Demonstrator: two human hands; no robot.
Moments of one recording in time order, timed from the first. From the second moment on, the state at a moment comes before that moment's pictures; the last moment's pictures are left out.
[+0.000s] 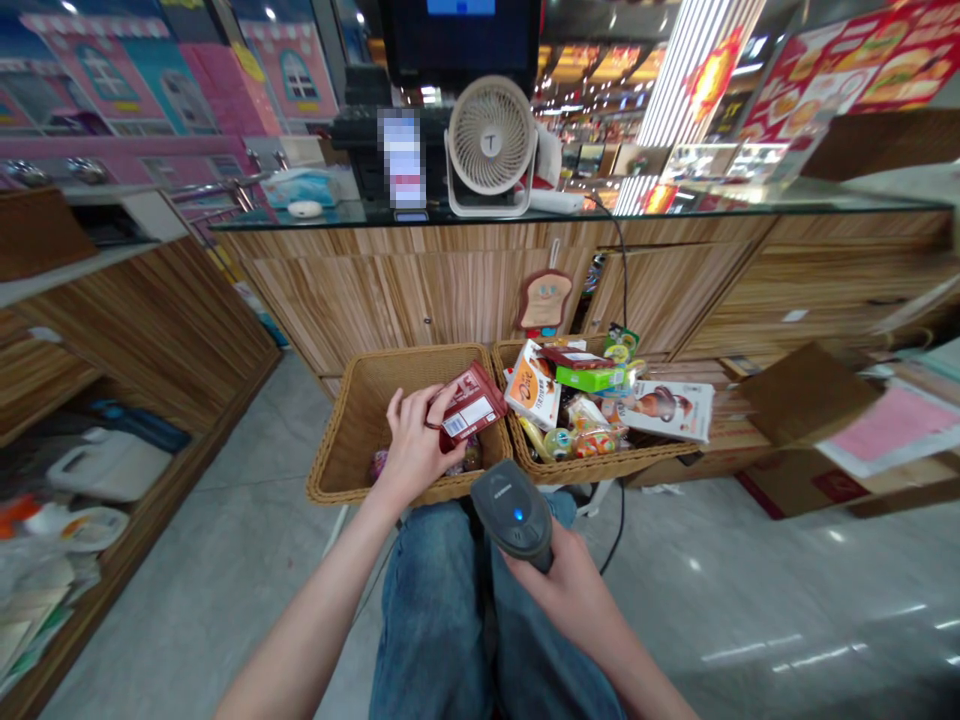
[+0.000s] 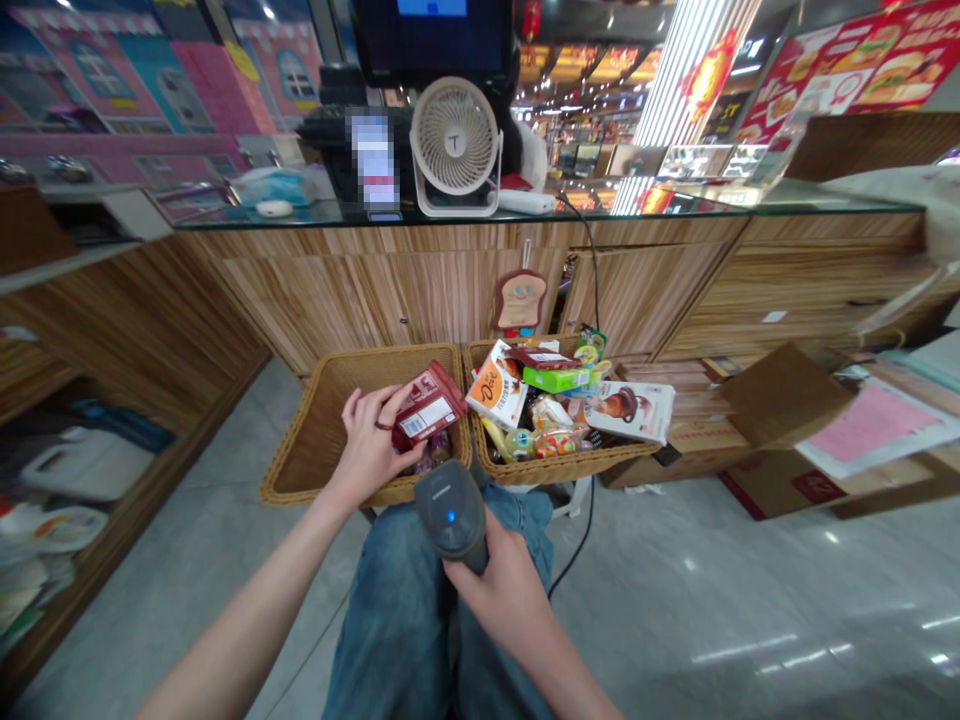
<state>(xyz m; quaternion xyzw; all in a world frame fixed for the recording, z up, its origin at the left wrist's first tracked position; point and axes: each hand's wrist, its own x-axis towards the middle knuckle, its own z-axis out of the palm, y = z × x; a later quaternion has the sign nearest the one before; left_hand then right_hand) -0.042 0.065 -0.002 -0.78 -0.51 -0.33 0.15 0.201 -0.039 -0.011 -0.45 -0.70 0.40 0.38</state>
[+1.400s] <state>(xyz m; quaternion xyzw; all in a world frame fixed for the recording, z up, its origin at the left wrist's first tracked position) 0.068 0.175 0.071 -0.87 -0.48 -0.09 0.02 0.240 -0.056 -0.021 -0.50 -0.67 0.36 0.42</state>
